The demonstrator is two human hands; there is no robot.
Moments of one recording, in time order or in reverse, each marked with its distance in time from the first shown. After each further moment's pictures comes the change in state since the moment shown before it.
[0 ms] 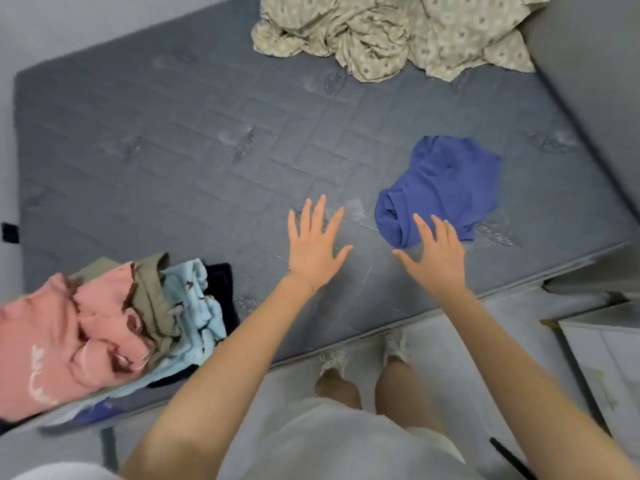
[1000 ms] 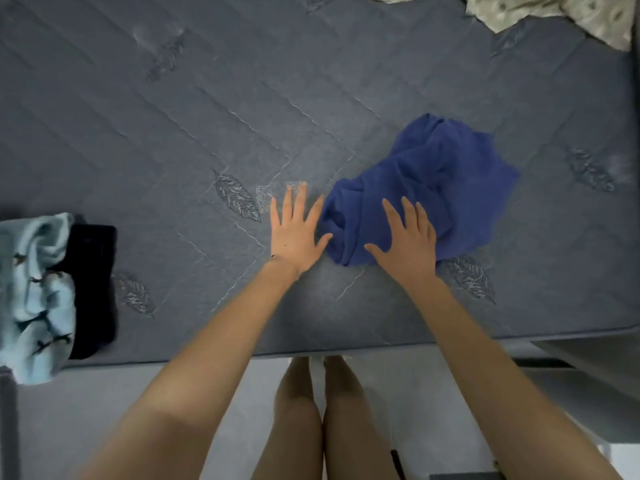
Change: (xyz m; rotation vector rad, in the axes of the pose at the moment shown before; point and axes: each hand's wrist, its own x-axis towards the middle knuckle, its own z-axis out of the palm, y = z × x) left_hand 0.198 0.107 0.179 -0.094 -0.266 -0.282; right_hand 0.212 0.161 0.095 -0.208 -0.316 -0.248
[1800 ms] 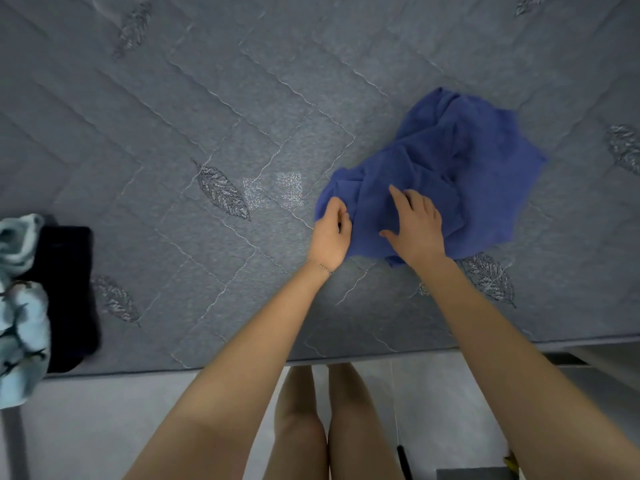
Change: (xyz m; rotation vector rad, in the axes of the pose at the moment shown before) left_hand 0.048 0.055 0.059 -1.063 0.110 -0.143; right_hand 0.058 0.032 0.042 0.041 -0.110 0.001
